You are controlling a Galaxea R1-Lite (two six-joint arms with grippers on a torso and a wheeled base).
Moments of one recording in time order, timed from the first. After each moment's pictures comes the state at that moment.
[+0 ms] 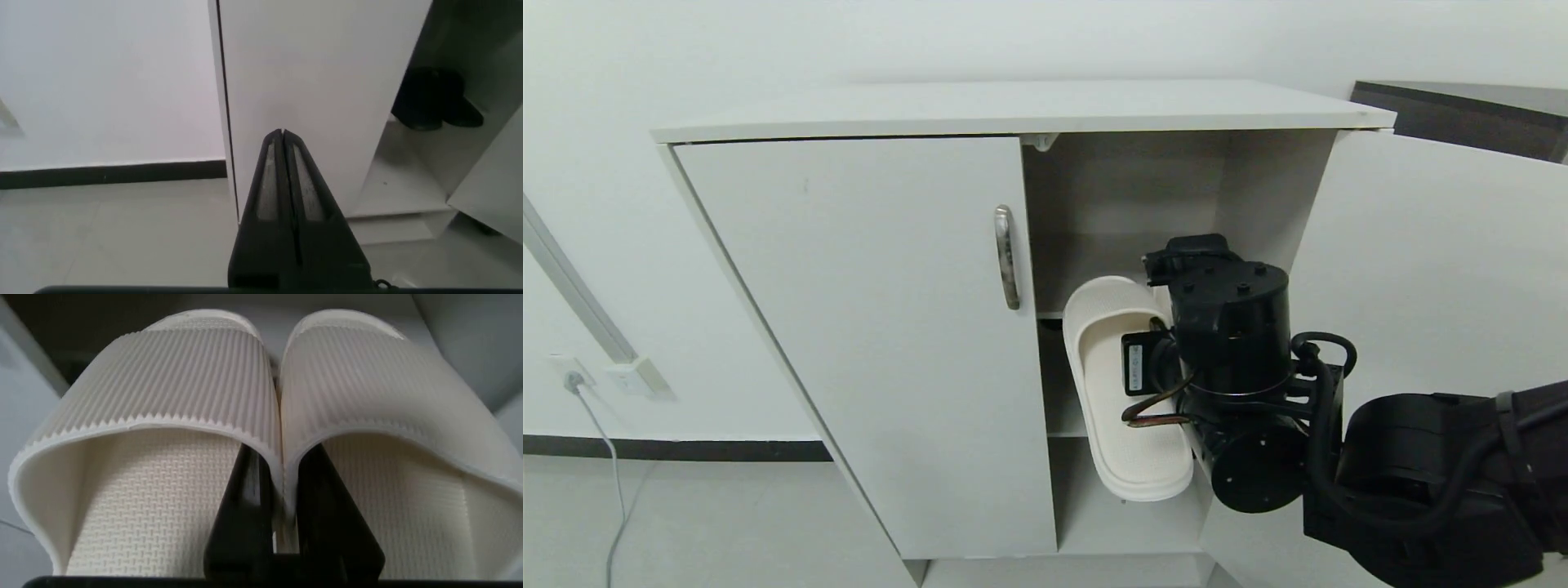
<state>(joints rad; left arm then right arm) 0.00 0.00 0.00 0.00 -0.01 0.00 0.94 1.85 -1.09 -0.56 -0.85 0.16</state>
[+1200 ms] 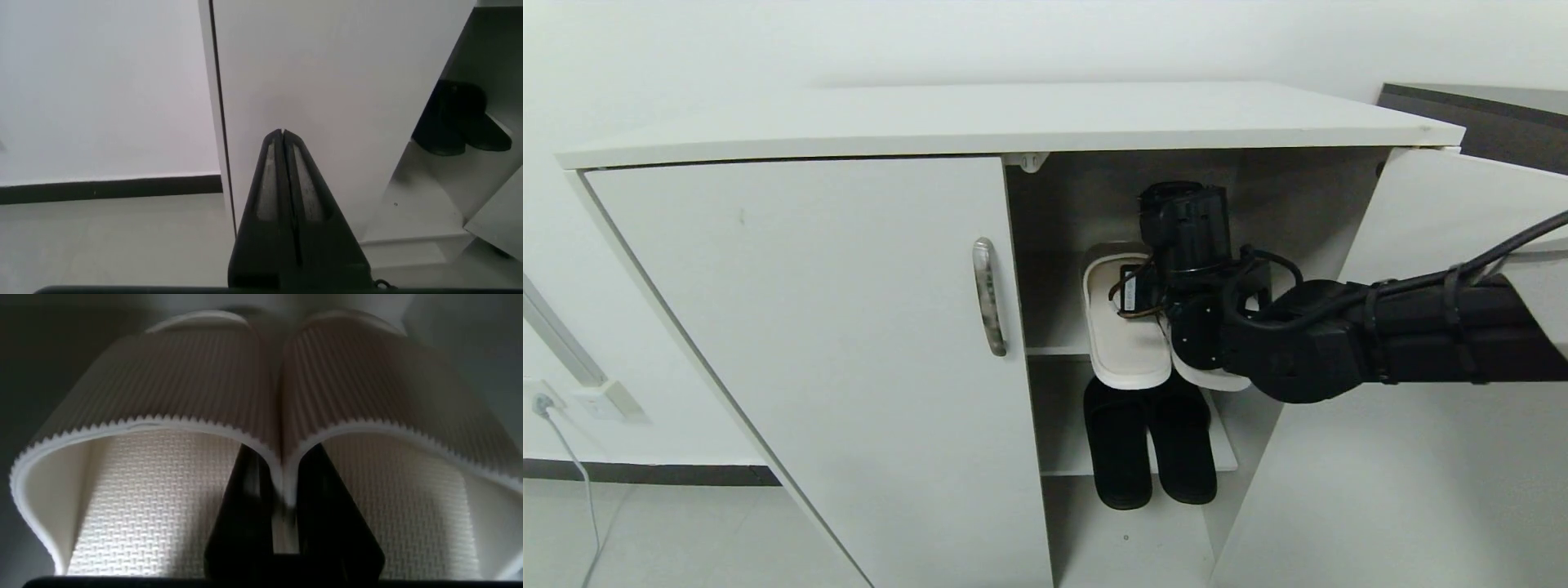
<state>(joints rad) 0.00 0.00 0.00 0.00 -0.01 0.00 0.76 2.06 -1.56 -0.28 -0.73 0.18</state>
